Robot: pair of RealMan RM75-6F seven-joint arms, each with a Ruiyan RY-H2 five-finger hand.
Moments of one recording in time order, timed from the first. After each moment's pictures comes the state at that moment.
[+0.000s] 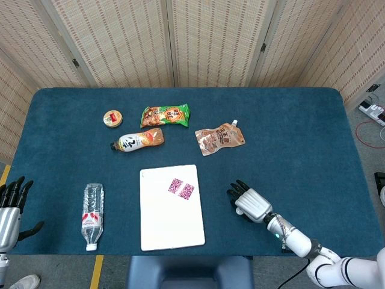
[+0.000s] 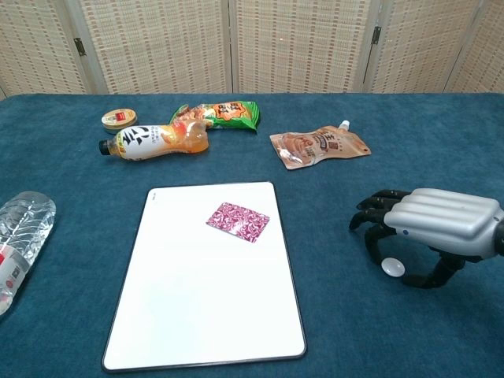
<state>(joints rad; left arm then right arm) -0.06 -1.11 -0.05 -1.66 1.48 1.52 0.17 0.62 -1.47 -0.10 -1.37 -1.54 0.91 -0.24</state>
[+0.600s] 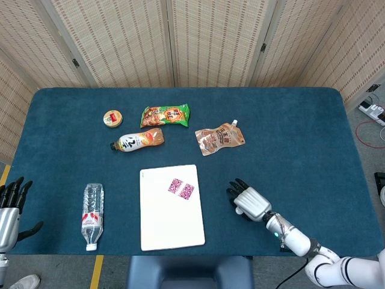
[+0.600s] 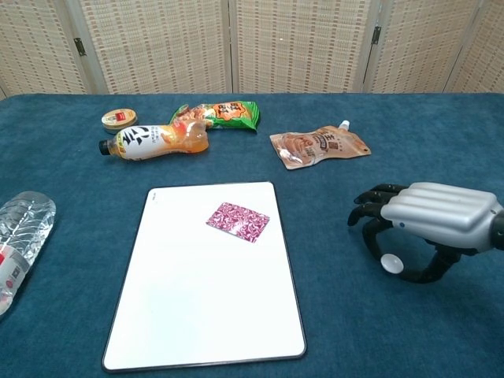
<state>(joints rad) -0.06 -1.12 -0.05 -1.65 1.47 1.52 0.16 0.63 -1.46 -0.07 -1.41 -1.52 0.90 -0.25</state>
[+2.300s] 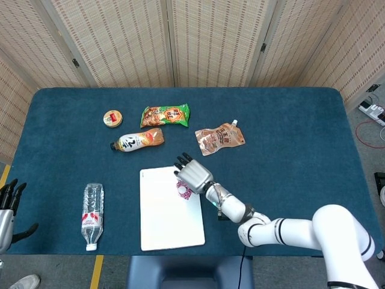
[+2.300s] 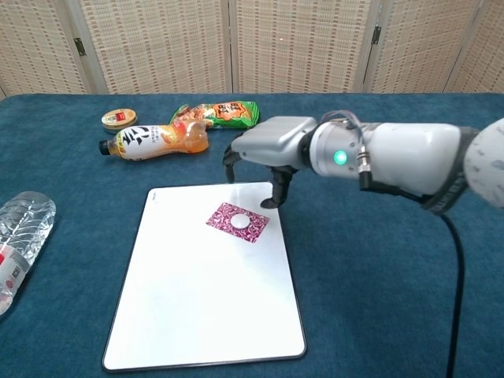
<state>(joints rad) -0.05 -1.11 -0.05 -1.62 1.46 1.52 0.13 1.10 -1.64 0.13 -1.39 -0.93 0.73 -0.65</state>
